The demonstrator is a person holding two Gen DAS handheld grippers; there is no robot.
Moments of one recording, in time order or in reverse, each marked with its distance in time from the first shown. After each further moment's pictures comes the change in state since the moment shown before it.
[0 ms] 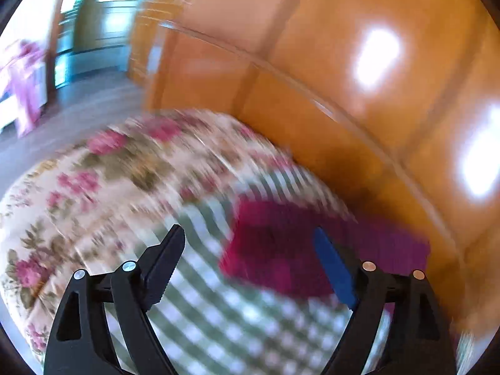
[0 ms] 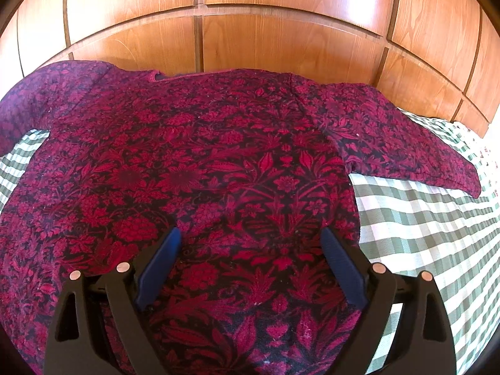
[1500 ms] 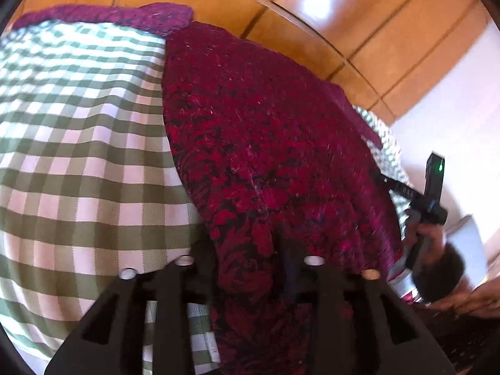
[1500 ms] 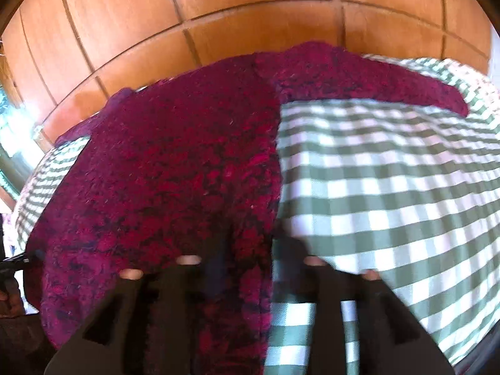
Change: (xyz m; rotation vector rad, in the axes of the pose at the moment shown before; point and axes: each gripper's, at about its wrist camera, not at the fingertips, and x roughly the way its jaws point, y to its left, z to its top) left arm -0.077 -0.125 -0.292 0.447 0.529 -0.632; right arm -0.088 -0.096 -0.074 0.144 0.004 0.188
